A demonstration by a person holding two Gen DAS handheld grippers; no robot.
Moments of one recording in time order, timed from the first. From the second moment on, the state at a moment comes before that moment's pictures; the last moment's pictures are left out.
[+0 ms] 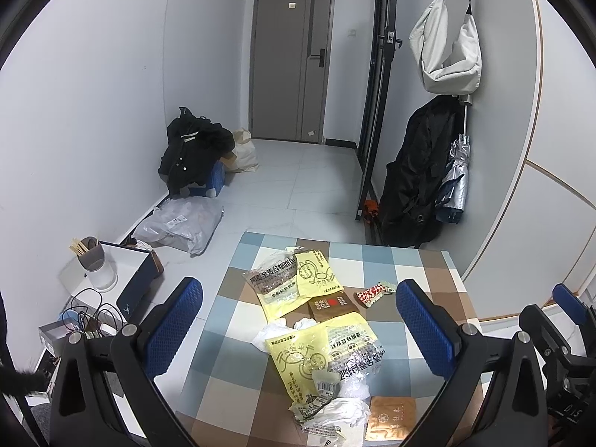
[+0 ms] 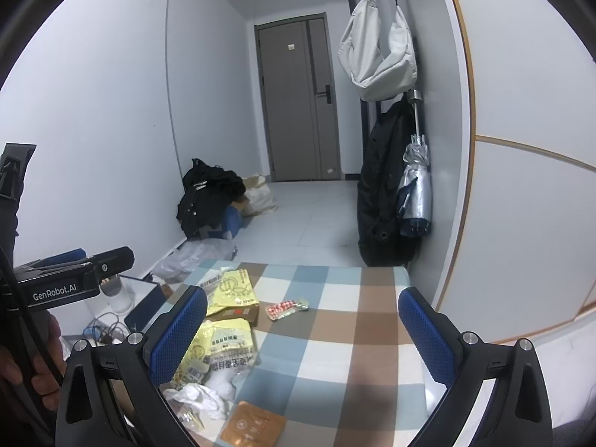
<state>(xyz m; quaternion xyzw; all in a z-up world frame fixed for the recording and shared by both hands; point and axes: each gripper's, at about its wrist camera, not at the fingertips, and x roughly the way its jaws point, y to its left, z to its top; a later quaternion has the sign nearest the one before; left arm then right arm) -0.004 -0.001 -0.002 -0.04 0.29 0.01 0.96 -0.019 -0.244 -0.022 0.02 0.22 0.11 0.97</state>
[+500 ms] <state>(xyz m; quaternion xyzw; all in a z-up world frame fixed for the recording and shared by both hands) -0.006 -0.005 -0.002 -0.04 0.29 0.01 0.96 -0.019 -0.245 -0.022 0.03 0.22 0.11 0.97</state>
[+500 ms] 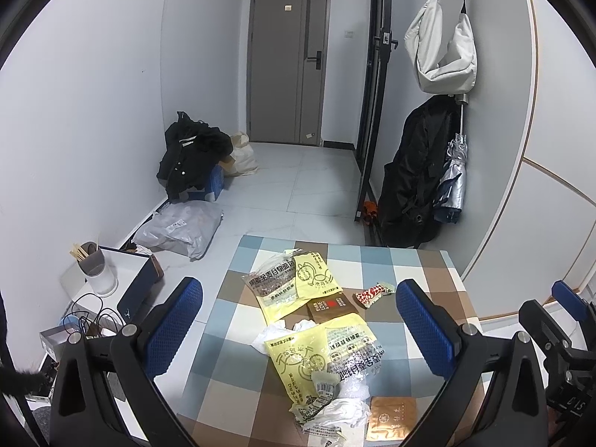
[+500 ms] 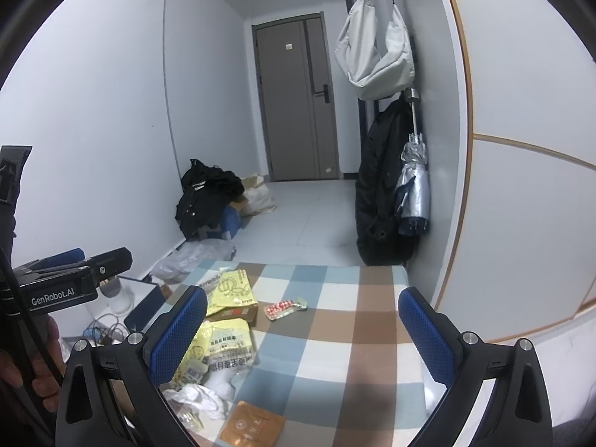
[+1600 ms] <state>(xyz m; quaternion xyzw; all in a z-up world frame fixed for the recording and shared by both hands) 0.015 -0.001 -0.026 -0.06 0.36 -0.05 0.93 -0.004 -0.250 -0.027 0.04 0.26 0.09 0.96</state>
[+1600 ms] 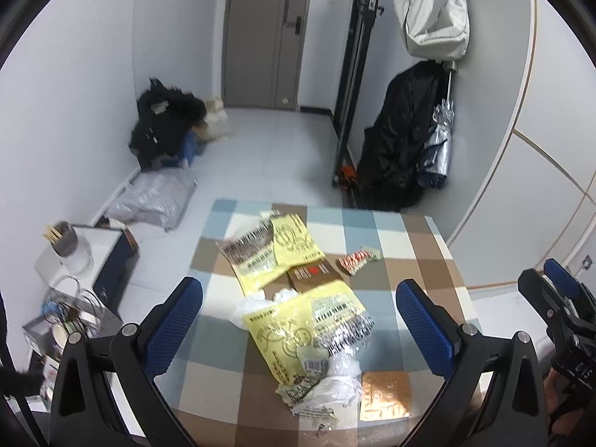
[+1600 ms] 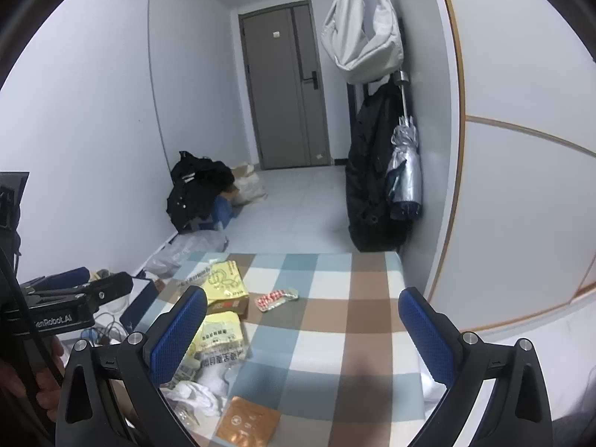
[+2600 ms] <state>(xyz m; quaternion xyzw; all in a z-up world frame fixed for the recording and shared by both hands) 0.071 0.035 -0.127 -0.15 0.57 -0.11 0.80 0.064 -0.228 -0.065 0.03 0.34 0.12 0.93</state>
